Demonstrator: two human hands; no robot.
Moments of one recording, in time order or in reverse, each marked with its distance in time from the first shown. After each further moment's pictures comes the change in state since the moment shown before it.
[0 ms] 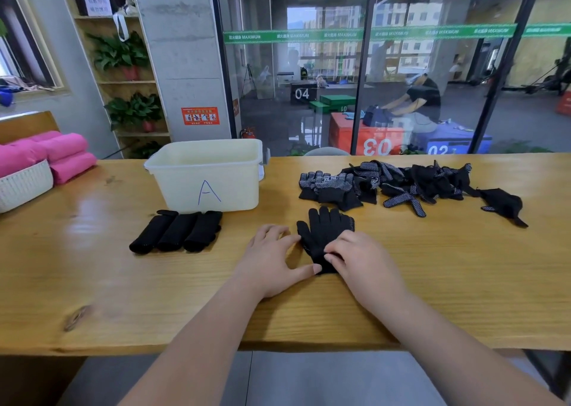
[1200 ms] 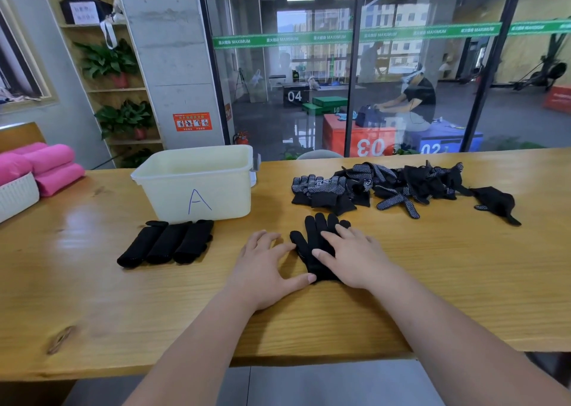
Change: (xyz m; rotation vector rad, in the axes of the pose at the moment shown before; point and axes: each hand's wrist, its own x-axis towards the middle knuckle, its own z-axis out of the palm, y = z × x) left_hand -0.003 0.003 -0.004 0.002 -0.021 -0.021; right_hand 0.043 0.010 -0.004 -0.120 -0.575 0.319
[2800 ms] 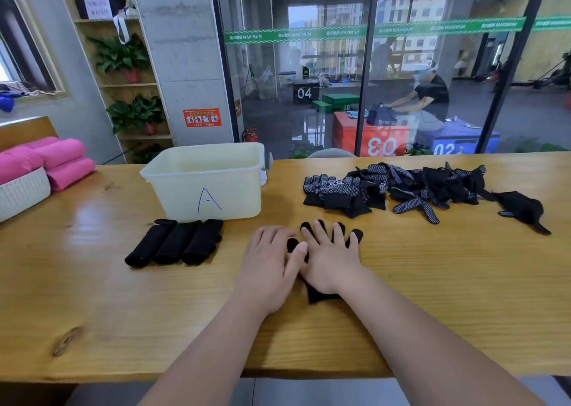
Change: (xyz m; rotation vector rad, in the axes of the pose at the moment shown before) left_hand 0.000 -0.004 0.001 -0.190 0.323 0.058; right_hand 0.032 -0.063 0.020 -0.012 -0.057 -0.024
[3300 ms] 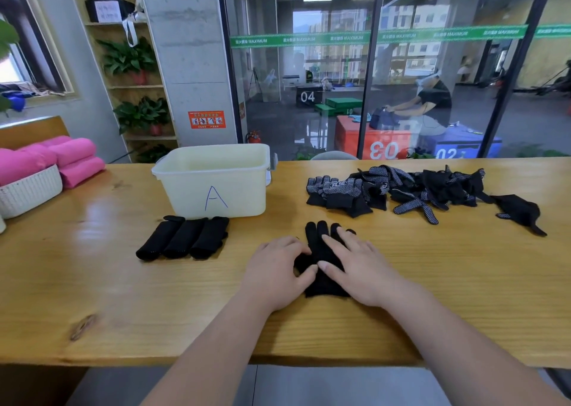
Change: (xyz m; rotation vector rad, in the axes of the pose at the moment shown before) left_hand -0.004 0.003 0.001 0.131 -0.140 0.066; right_hand -0.038 0.057 0.005 0.071 0.105 -0.149
